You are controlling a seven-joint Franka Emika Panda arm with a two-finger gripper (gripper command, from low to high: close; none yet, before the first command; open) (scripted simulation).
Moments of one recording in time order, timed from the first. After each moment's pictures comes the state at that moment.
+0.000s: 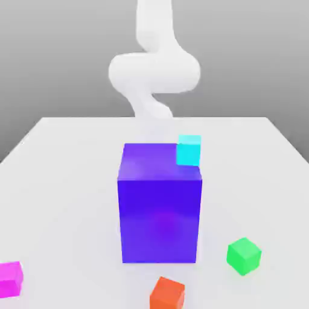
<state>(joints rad) 0.03 -0.71 -0.06 -2.30 0.02 2.32 0.73</state>
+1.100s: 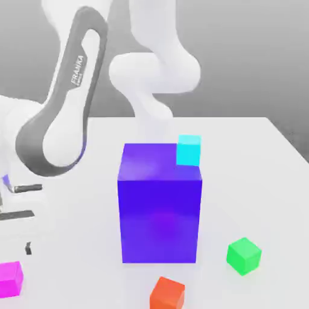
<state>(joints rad) -0.12 0.43 -0.43 -2.26 0.39 2.63 -0.25</state>
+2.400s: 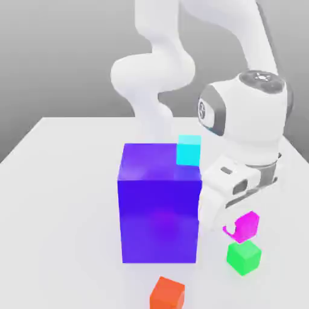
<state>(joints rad) 0.61 0.05 -0.13 -2.63 0.02 2.67 0.60</state>
